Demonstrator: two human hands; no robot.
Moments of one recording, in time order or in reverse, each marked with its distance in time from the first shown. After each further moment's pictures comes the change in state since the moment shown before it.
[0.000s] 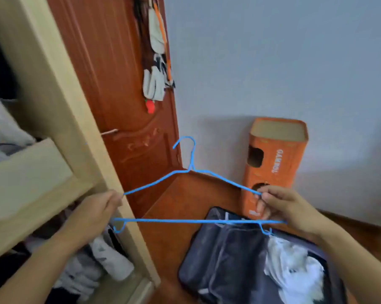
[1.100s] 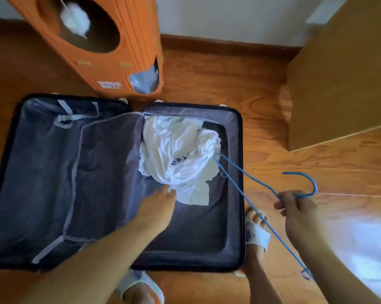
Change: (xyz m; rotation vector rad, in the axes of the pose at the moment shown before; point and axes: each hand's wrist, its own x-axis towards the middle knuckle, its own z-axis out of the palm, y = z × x) left_hand 0.042 0.236 0.993 0.595 -1.129 0.506; right_hand -0.074 0.666 -0.382 -0.266 0.893 1.023
